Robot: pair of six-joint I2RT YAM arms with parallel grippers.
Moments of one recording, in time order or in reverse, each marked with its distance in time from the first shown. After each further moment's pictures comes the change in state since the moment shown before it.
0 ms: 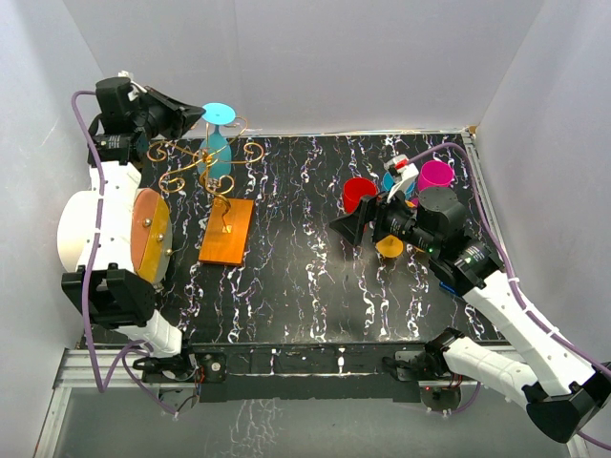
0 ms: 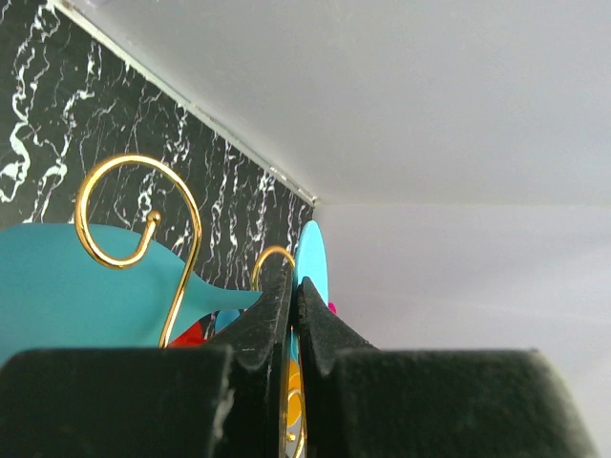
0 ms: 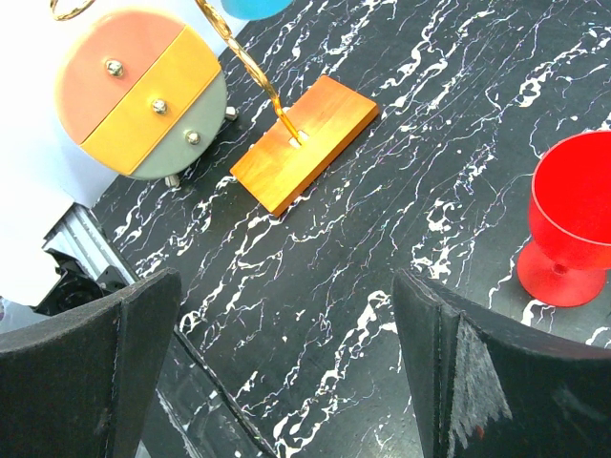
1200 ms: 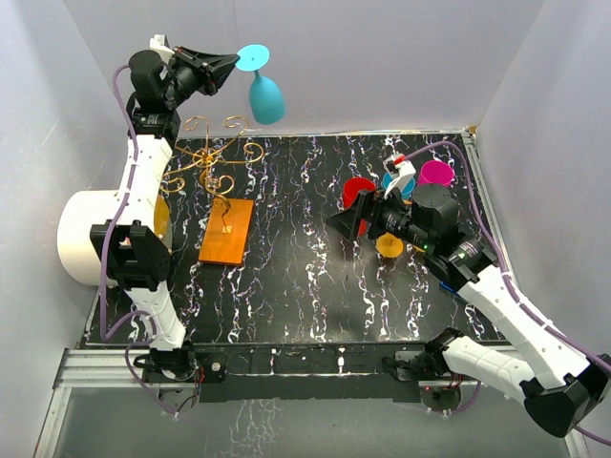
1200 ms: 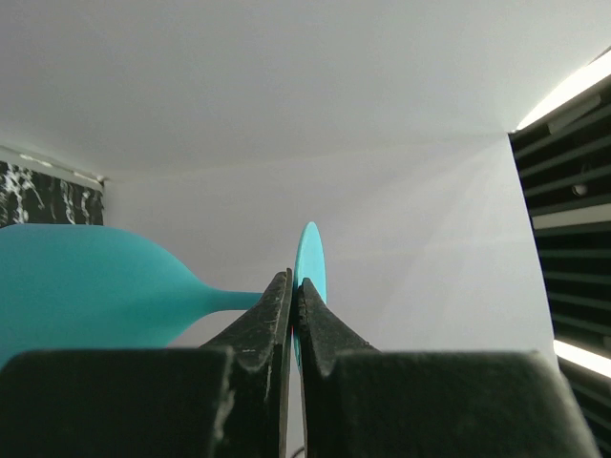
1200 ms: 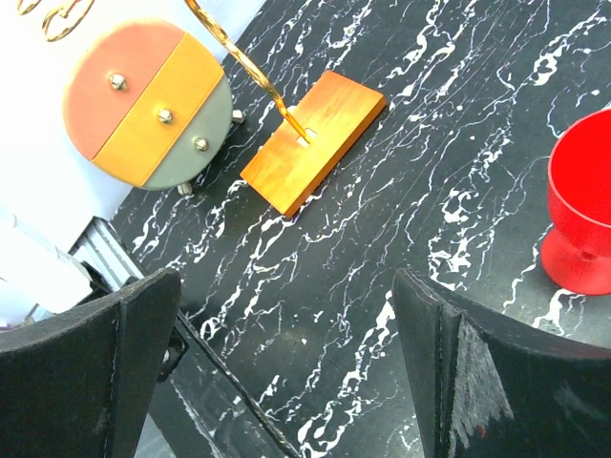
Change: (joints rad) left arm -0.109 0.290 0.197 0.565 0.152 -0.464; right arm 0.000 0.045 0.000 0.034 0.008 0.114
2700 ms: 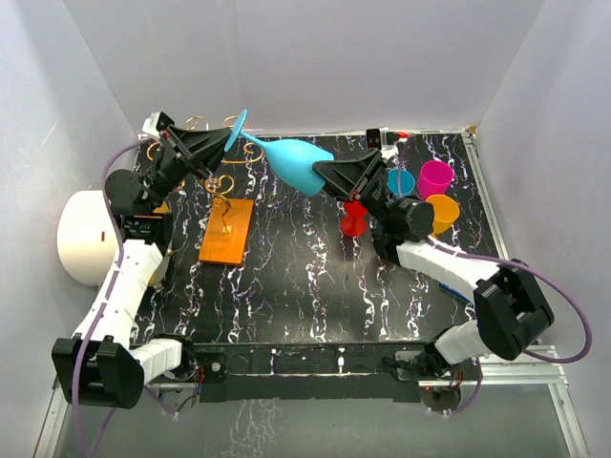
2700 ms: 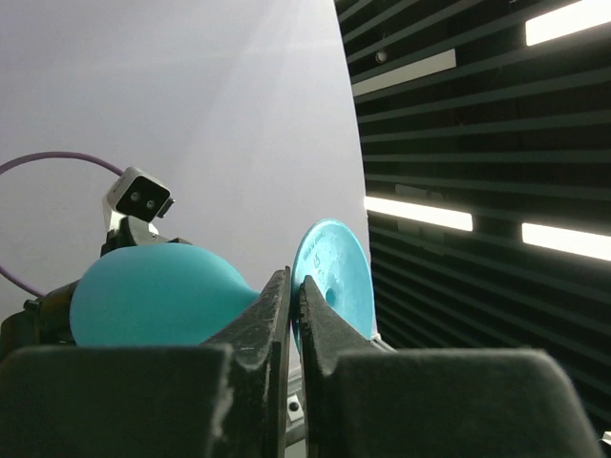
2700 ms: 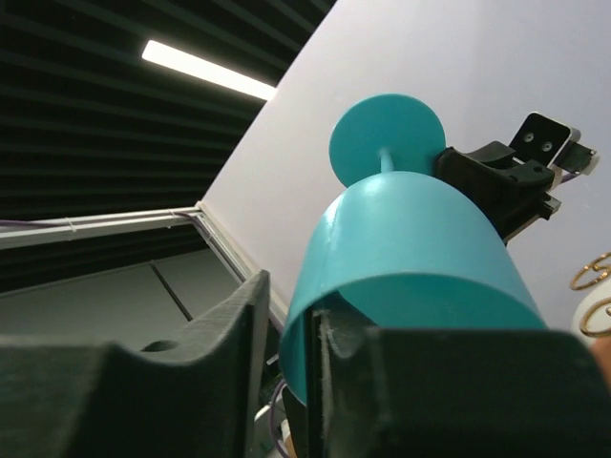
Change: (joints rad) left arm -0.027 -0.742 -0.984 0.716 0.138 -0.559; right arm 0.042 0.489 -0.074 1.725 -0.127 1.133
